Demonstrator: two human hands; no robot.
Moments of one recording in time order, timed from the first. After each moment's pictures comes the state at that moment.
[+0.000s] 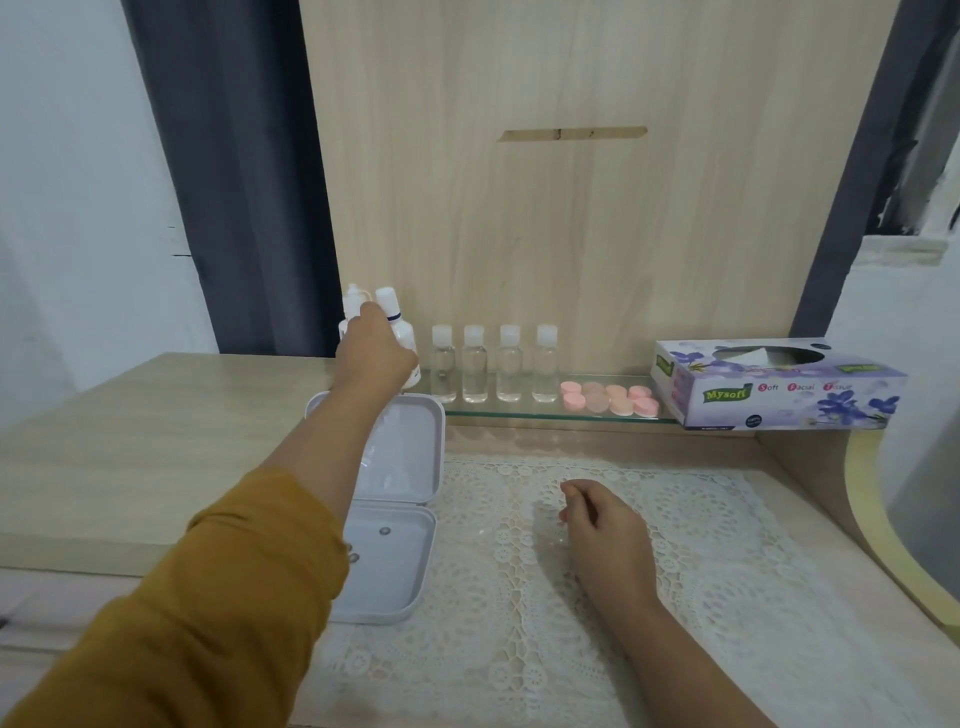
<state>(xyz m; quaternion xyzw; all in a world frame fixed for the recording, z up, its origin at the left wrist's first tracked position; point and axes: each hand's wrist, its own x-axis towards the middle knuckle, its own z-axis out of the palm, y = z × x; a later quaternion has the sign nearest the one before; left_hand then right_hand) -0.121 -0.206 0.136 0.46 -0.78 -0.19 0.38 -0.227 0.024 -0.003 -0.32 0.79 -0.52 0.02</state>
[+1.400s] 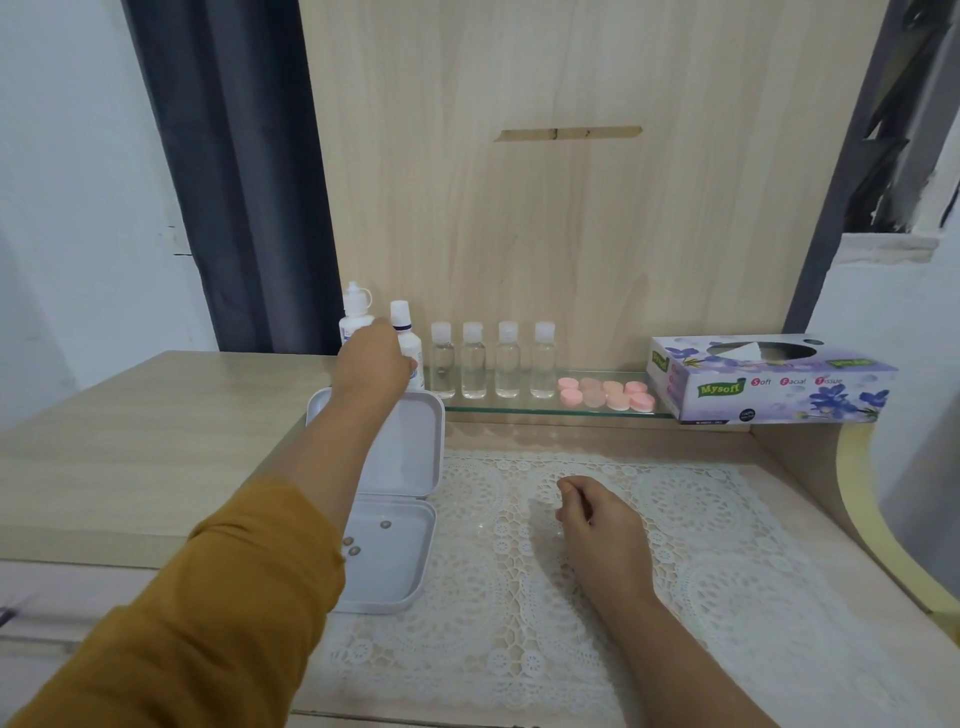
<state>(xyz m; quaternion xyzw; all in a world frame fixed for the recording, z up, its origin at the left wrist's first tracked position) -0.114 -0.193 0.132 0.48 -0.82 -0.09 0.31 -0.223 0.027 -0.005 -0.34 0.79 -0.52 0.00</state>
